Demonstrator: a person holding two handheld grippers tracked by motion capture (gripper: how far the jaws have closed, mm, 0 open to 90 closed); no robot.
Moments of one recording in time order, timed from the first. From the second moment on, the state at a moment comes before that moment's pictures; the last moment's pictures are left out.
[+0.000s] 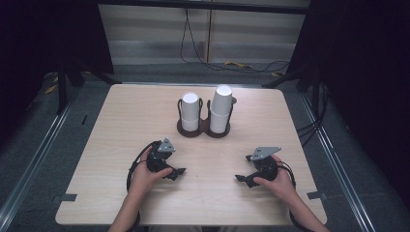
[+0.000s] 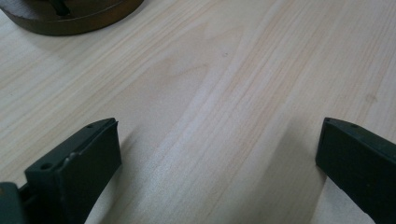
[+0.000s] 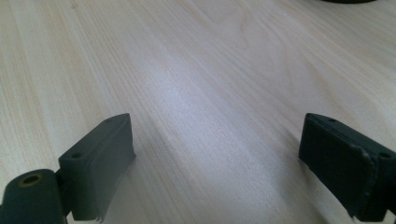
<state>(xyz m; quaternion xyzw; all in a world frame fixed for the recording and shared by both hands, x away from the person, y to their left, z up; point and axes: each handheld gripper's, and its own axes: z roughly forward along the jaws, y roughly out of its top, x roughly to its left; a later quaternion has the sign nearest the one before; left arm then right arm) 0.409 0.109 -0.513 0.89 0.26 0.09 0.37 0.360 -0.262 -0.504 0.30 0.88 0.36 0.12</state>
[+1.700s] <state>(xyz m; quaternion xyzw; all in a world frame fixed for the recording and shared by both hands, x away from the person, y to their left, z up) 0.492 0.104 -0.390 0.90 0.26 0.04 0.35 0.419 -0.198 -0.464 0.33 0.84 0.41 0.11</state>
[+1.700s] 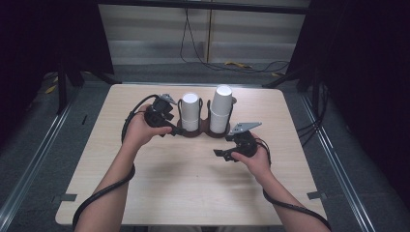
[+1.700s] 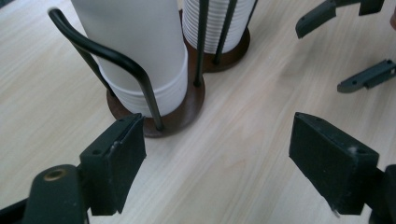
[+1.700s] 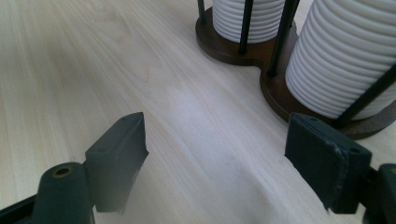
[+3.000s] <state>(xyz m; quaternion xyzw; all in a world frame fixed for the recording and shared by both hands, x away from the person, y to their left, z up) 0.568 0.071 -0.356 0.90 0.26 0.06 0.35 0.438 -0.157 -0.466 0.31 0.84 0.43 0.09</state>
